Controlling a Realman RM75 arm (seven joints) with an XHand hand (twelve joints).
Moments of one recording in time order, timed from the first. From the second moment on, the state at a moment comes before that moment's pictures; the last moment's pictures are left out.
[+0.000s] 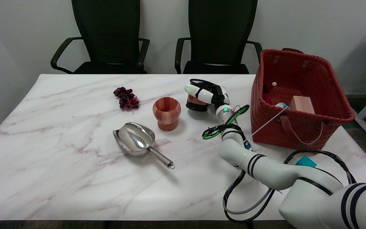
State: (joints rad) arm 0.63 -1.43 -2.16 0.48 1.45 0.66 0.78
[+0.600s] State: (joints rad) arm 0.63 -1.43 -2.17 0.52 1.44 0.70 0.82
